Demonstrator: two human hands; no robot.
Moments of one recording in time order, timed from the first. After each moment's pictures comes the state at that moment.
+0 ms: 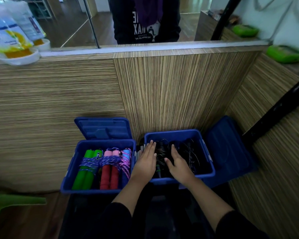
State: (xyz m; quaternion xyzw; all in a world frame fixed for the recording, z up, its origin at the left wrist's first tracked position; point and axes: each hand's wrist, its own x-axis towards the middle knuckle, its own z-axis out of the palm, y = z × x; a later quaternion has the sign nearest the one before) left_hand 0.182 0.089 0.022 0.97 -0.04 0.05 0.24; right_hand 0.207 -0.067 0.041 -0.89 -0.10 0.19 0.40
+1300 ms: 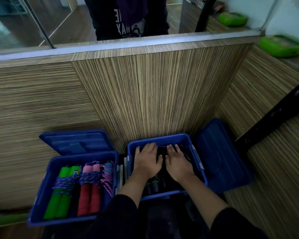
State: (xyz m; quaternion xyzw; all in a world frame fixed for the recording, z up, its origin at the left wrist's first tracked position) left_hand 0.266 0.041 0.024 0.99 -0.04 -0.08 0.09; right_hand 0.267 -0.096 0.027 -0.96 -0.08 0.18 0.18
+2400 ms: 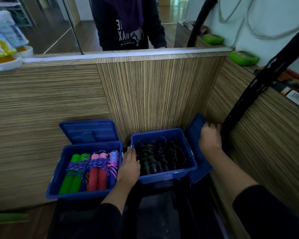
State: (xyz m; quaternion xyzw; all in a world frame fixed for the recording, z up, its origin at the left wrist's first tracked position) left_hand 0.171 0.090 0.017 0.98 0.04 -0.02 0.17; right_hand 0.246 -0.171 0.136 -0.99 0.08 -0.07 0.00
